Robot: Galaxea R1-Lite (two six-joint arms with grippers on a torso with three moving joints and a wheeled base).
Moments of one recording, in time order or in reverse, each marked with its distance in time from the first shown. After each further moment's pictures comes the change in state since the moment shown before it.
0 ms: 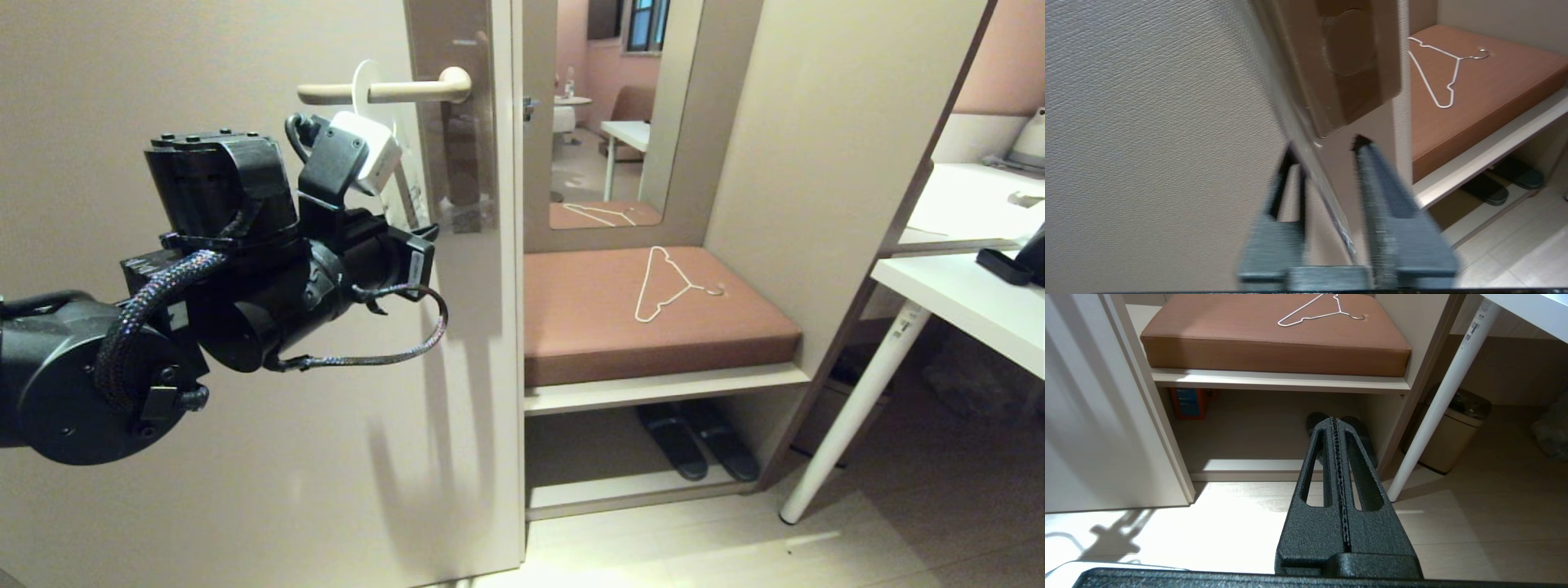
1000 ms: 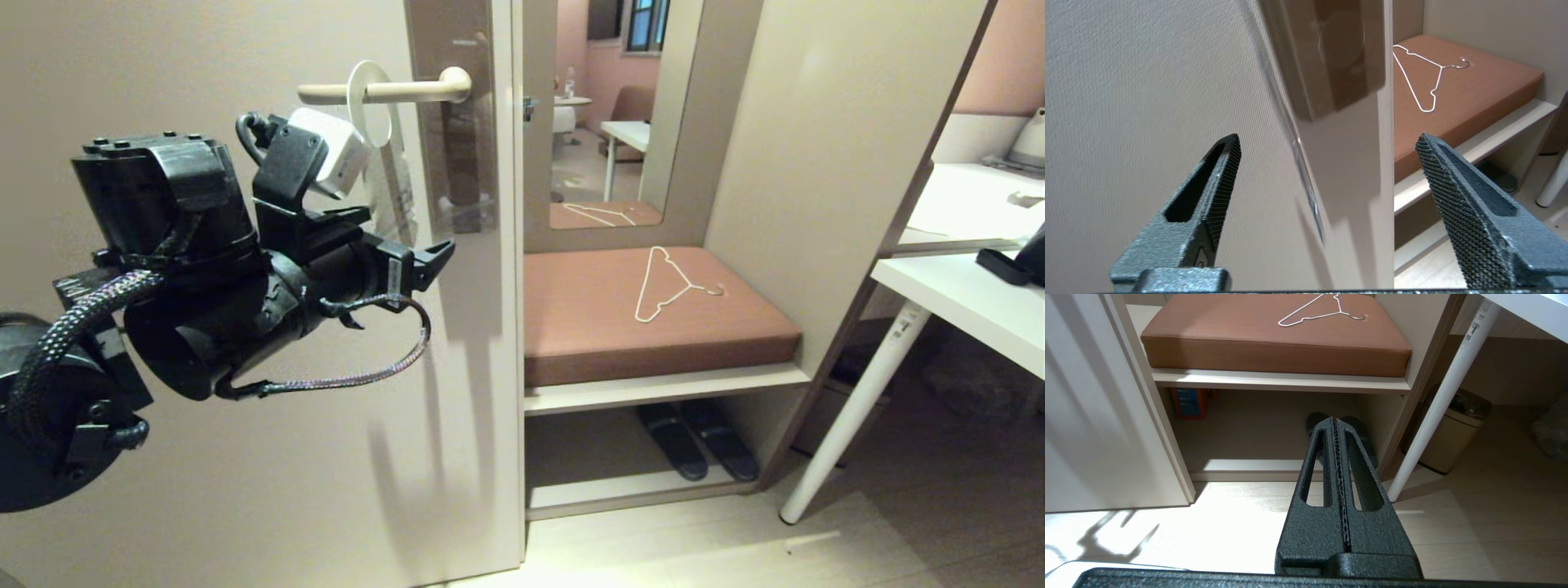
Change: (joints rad) left arm -0.006 -0.093 0.091 -0.005 -0.003 -0.053; right arm 0.000 0.000 0.000 0.000 0.000 0.000
